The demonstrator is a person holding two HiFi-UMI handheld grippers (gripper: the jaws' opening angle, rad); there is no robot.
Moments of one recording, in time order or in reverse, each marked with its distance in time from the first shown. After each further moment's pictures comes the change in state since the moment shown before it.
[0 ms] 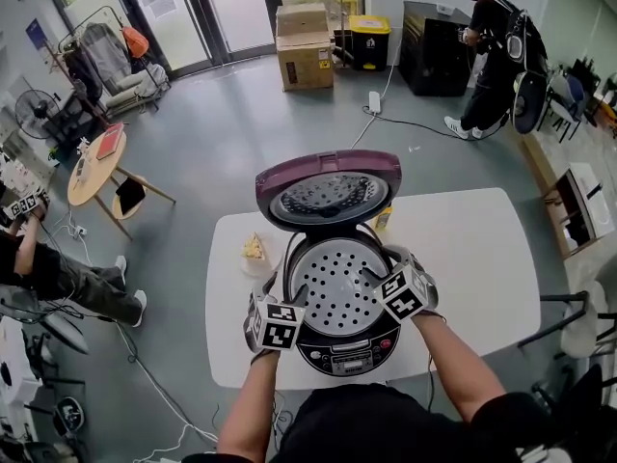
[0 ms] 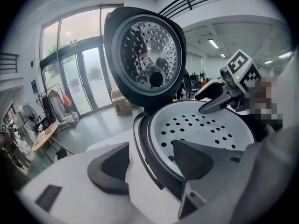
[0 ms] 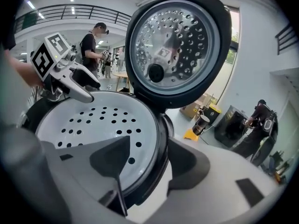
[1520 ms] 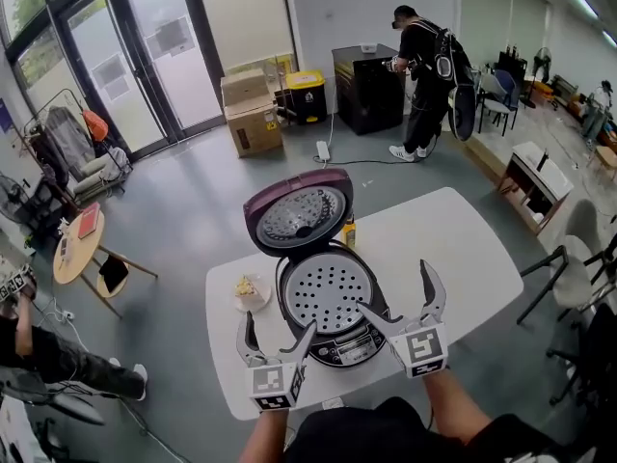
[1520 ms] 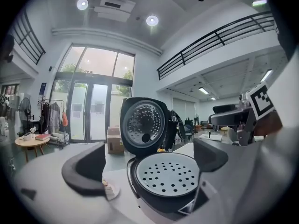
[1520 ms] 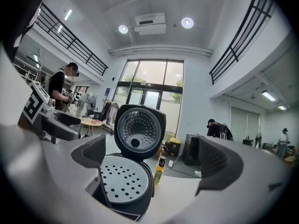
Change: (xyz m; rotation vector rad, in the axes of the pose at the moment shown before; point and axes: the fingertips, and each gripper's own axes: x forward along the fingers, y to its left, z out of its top) left arm -0.163 -0.019 0.051 -0.127 -0.604 -0.080; right arm -0.236 0.047 0.073 0.223 -0.592 -0.548
